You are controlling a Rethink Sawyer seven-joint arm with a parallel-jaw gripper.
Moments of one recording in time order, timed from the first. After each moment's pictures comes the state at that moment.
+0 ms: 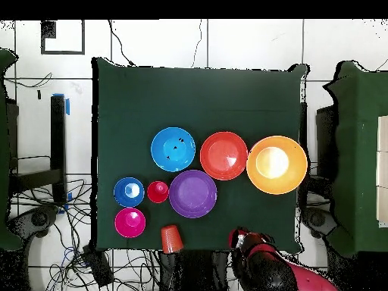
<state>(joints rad) -1.11 -0.93 0.35 2.39 -0.45 0.12 1.58</state>
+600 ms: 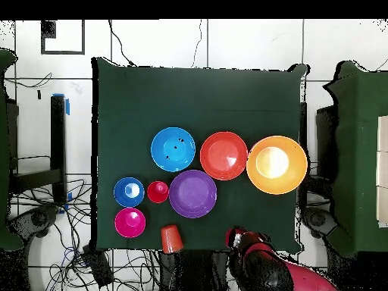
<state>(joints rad) -1.07 -0.90 0.34 2.39 -0.45 0.08 1.60</state>
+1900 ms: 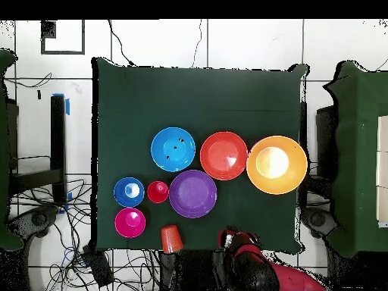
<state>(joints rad) -1.00 -0.83 0.23 2.37 -0.49 -0.01 1.60</state>
